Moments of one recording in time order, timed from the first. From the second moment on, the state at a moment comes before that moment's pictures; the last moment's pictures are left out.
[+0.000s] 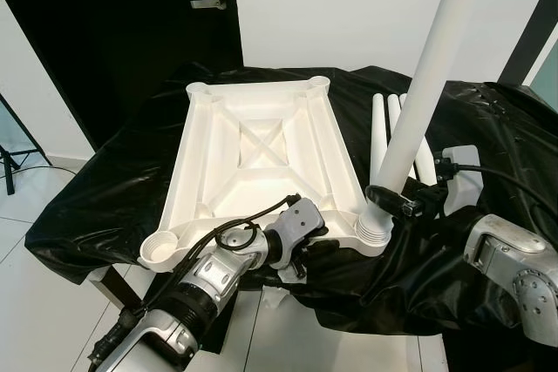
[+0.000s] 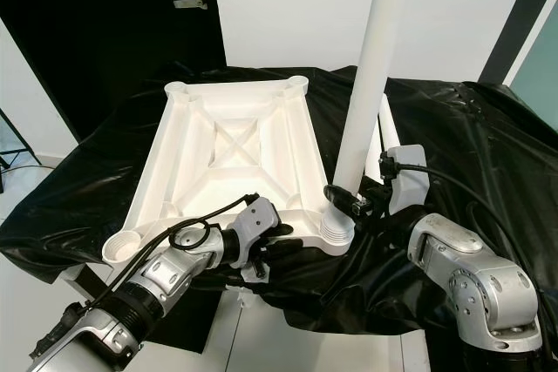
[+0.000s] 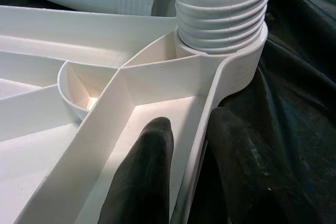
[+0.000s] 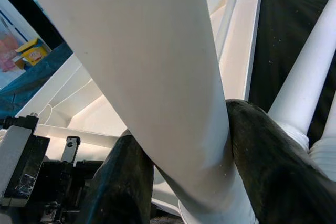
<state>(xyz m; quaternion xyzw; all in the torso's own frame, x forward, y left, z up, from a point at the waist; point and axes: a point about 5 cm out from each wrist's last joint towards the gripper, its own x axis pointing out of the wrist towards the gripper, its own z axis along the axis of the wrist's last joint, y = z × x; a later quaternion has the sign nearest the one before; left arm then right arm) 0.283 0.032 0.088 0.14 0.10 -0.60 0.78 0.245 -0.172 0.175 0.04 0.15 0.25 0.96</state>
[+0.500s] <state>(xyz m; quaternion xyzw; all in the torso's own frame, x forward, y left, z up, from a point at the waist) 0.284 0.034 0.088 0.14 0.09 -0.60 0.79 0.249 -0.169 0.184 -0.03 0.16 0.27 0.95</state>
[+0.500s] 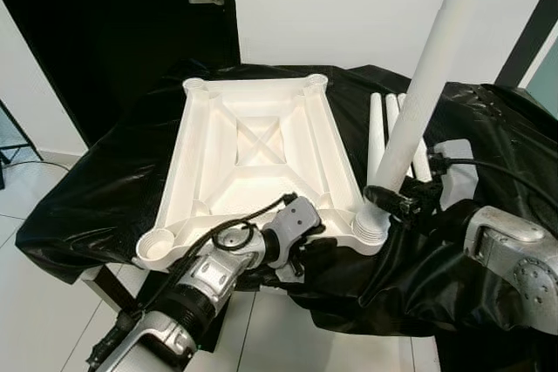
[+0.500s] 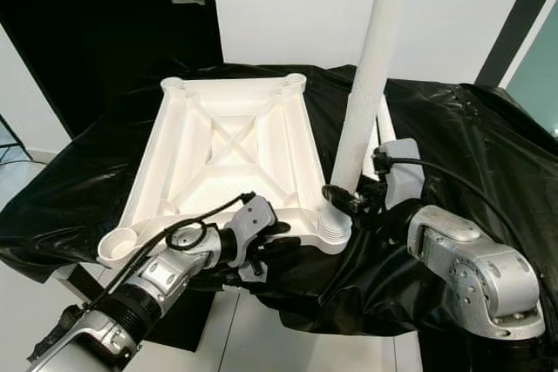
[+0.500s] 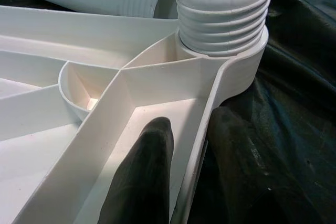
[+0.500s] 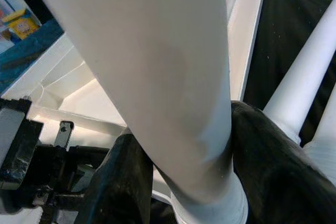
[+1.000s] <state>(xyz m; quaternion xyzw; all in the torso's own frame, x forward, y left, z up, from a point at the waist) 0.285 0.037 0.089 0.14 0.09 -0.59 0.79 0.245 -0.151 0.168 0.01 0.05 0.19 0.98</state>
